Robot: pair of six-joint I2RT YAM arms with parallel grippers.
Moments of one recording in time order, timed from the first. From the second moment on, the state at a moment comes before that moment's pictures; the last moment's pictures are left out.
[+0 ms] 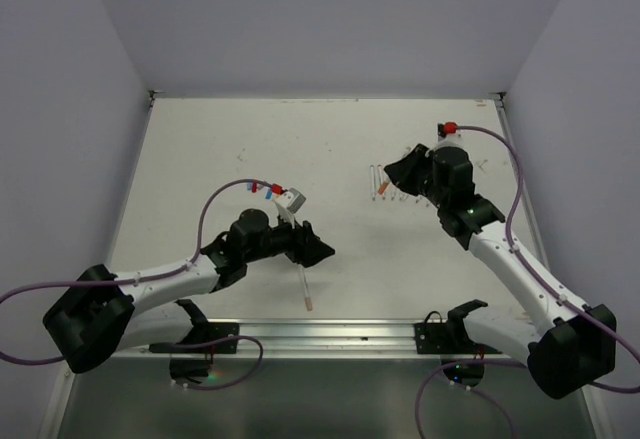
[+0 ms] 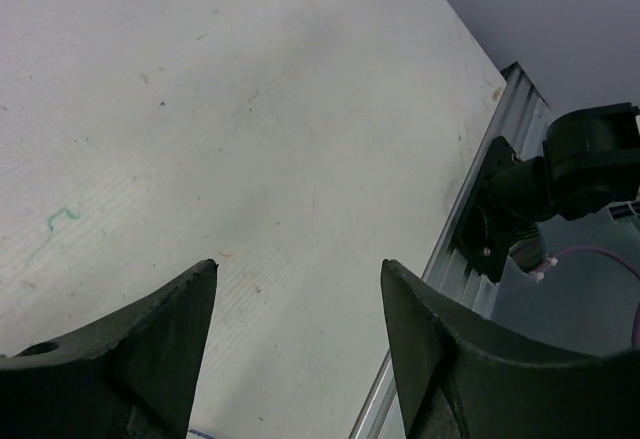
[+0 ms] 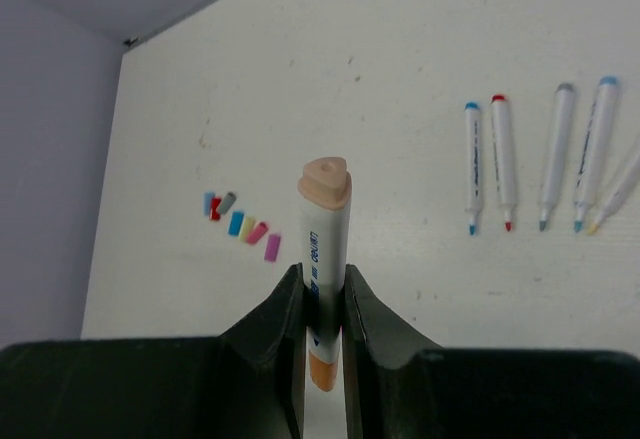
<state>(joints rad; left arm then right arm) -0.79 1.16 0.39 0.45 0.33 -0.53 0.39 1.07 0.84 -0.14 0.06 0.71</state>
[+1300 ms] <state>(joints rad) -0.79 1.32 0.55 0.60 0.40 -0.52 0.64 1.15 0.76 0.00 -0.28 0.80</state>
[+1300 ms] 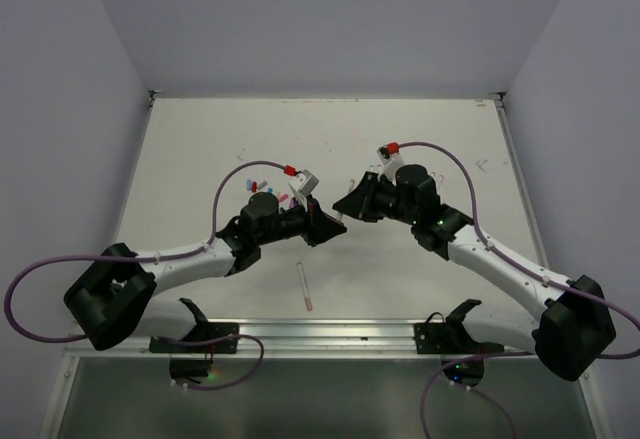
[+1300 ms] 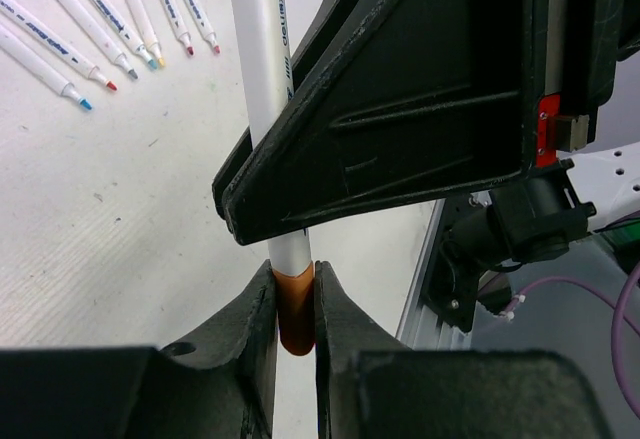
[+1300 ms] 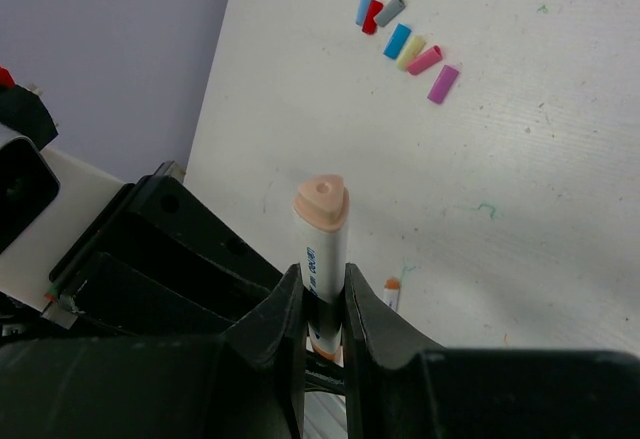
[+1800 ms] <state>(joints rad) -0.79 1.34 0.53 0.64 0.40 -0.56 0.66 1.15 0.76 -0.01 -0.23 0.80</state>
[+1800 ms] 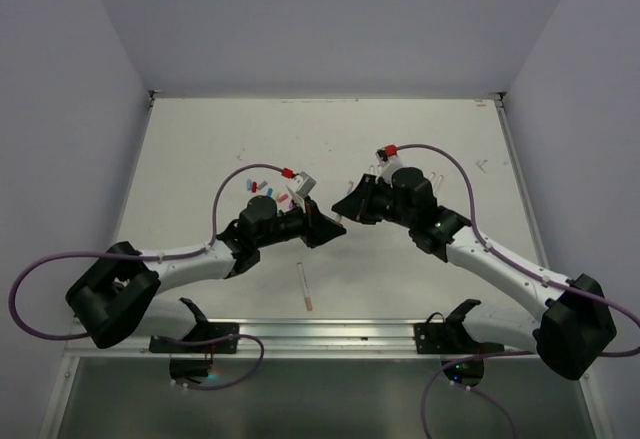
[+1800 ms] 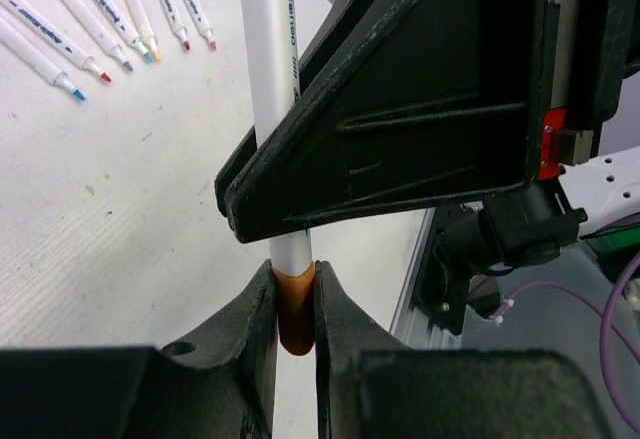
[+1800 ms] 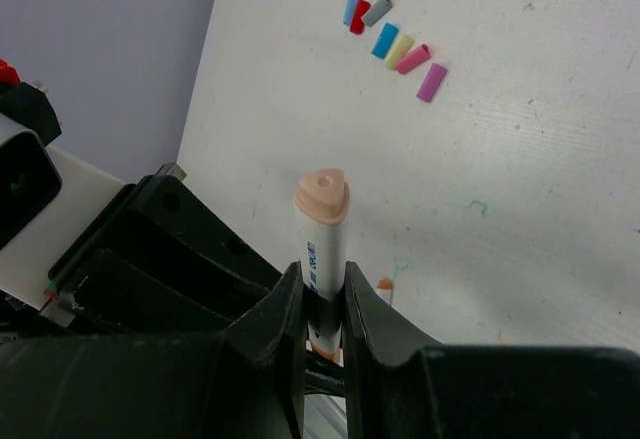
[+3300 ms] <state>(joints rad) -0.79 1.22 0.45 0.58 0.31 -0.49 0.42 1.38 0.96 0.03 -0.36 0.82</state>
